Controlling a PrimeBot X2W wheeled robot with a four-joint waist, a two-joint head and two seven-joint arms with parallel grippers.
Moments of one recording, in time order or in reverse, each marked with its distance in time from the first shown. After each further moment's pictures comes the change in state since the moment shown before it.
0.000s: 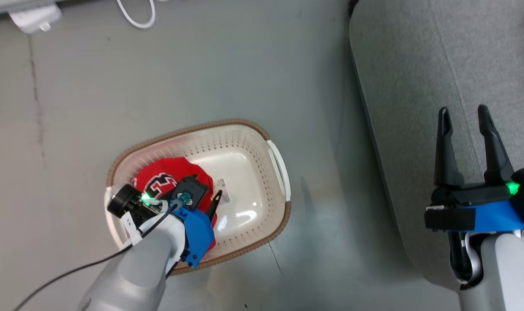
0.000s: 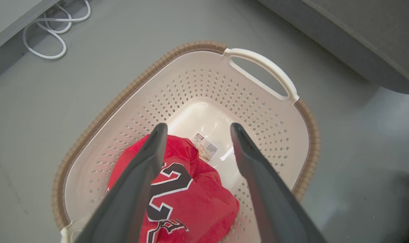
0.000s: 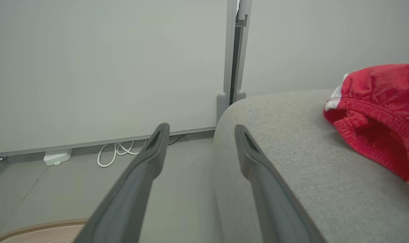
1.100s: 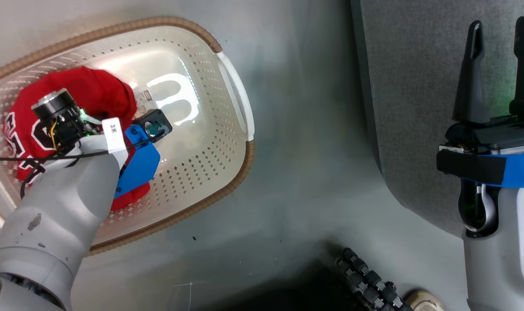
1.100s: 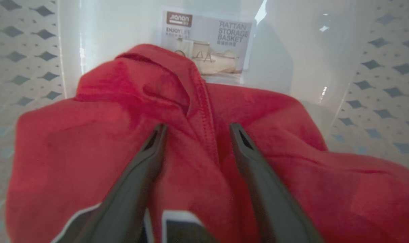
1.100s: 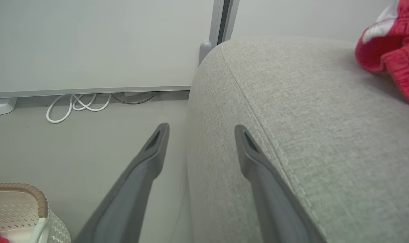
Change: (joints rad) left arm -0.400 0.145 -0.357 0.198 0.223 -0.004 0.390; right arm -0.206 0.009 0.005 -0.092 0.021 0.000 0.000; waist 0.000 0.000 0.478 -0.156
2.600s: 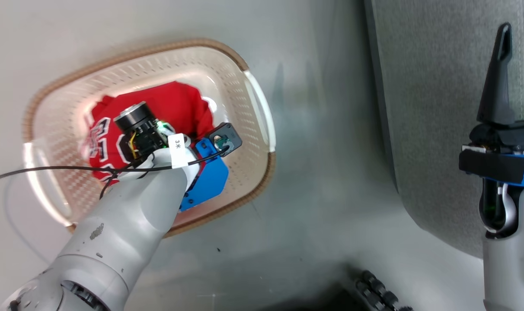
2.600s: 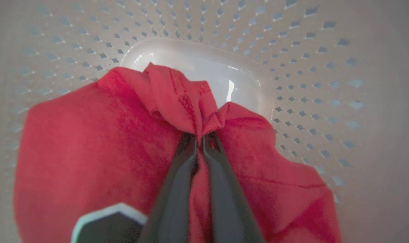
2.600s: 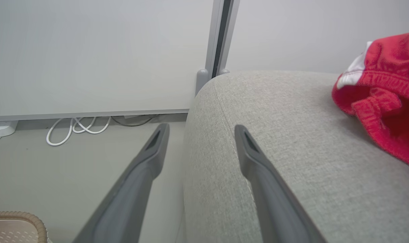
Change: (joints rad) left arm 0.050 -0.146 -0.061 -0.079 -0.144 0.019 -0.047; right arm 0.013 -0.027 -0.066 0.004 -0.026 0.000 0.000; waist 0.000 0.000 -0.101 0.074
